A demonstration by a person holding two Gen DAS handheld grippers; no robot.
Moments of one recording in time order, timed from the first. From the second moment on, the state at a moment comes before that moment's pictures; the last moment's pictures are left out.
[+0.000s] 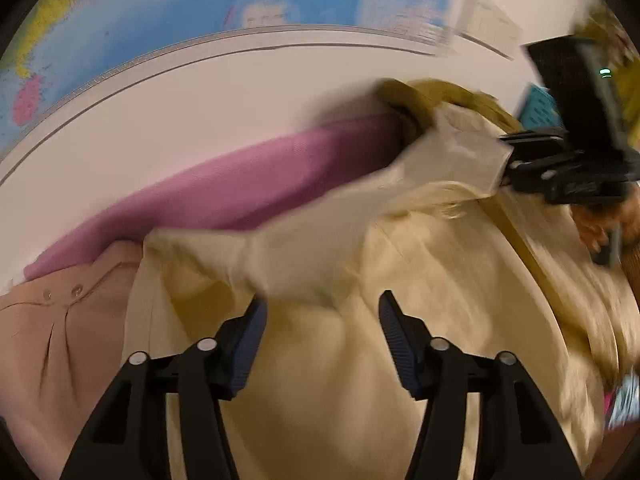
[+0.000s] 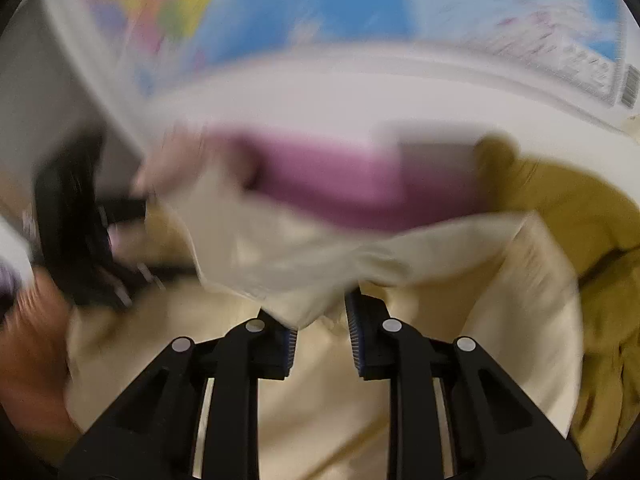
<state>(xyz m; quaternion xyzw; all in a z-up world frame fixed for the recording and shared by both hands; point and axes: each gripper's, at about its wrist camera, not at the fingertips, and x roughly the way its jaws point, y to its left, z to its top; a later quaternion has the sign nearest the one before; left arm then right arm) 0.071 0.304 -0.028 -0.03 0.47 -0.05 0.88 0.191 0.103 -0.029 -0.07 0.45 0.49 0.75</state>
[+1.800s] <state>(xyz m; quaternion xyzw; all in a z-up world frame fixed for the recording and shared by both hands) -0.239 0.263 -0.032 0.02 0.41 0.06 0.91 0.004 -0.237 -0.022 0.04 0.32 0.29 0.90</state>
